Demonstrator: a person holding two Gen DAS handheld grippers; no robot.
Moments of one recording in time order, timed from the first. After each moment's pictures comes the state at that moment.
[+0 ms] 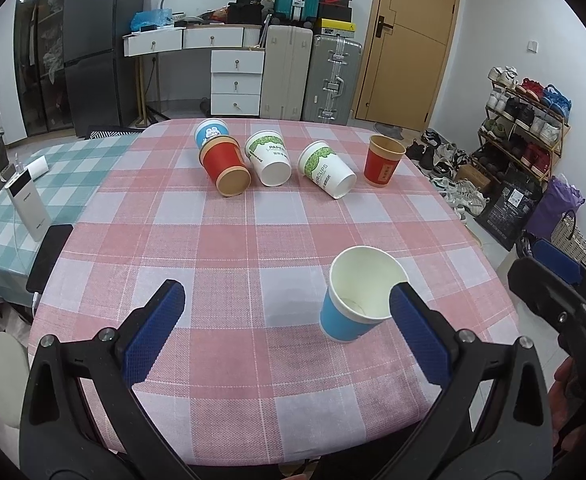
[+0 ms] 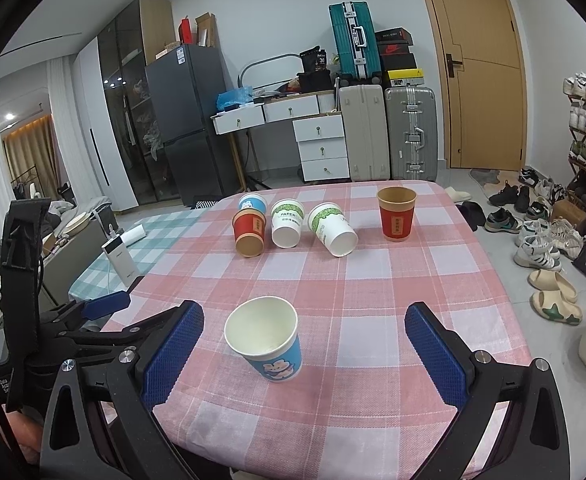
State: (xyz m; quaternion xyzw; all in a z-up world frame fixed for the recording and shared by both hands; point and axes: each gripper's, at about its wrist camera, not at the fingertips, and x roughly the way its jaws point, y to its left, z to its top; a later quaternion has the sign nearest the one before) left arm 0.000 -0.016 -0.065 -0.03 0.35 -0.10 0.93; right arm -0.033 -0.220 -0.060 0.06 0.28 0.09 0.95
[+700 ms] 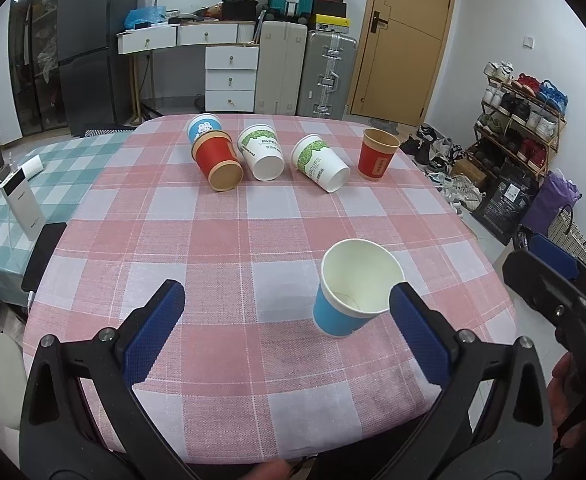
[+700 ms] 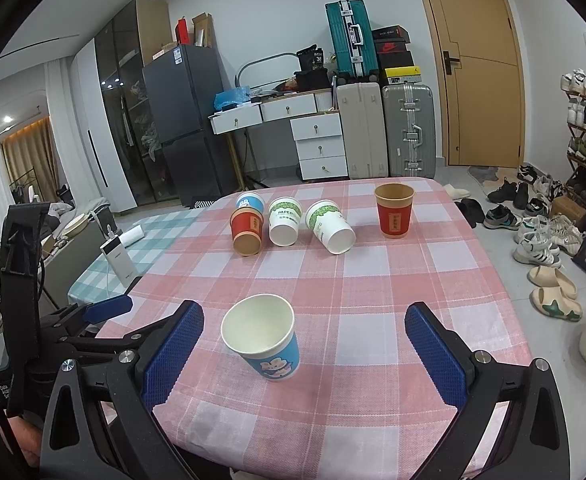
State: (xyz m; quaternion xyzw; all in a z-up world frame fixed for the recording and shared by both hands) left arm 0.002 -0.025 -0.073 -0.03 0.36 -0.10 0.93; right arm -0.033 -0.221 -0.059 0.07 0.28 0.09 0.95
